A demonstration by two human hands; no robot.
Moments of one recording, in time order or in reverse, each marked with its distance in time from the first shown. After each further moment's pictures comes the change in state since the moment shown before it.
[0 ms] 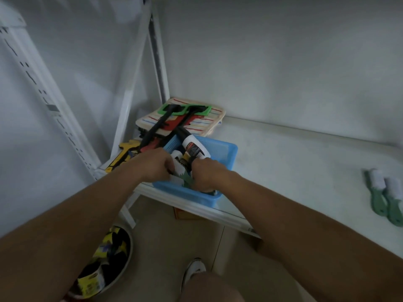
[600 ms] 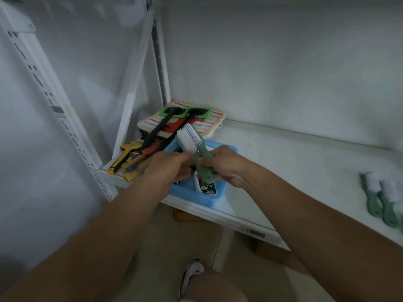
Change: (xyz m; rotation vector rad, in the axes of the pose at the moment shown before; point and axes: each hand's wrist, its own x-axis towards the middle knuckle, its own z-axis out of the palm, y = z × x) left_hand -0.029 0.060 0.011 -1.329 0.243 -0.374; right_hand -0.017 0.029 -0.020 1.227 0.085 0.134
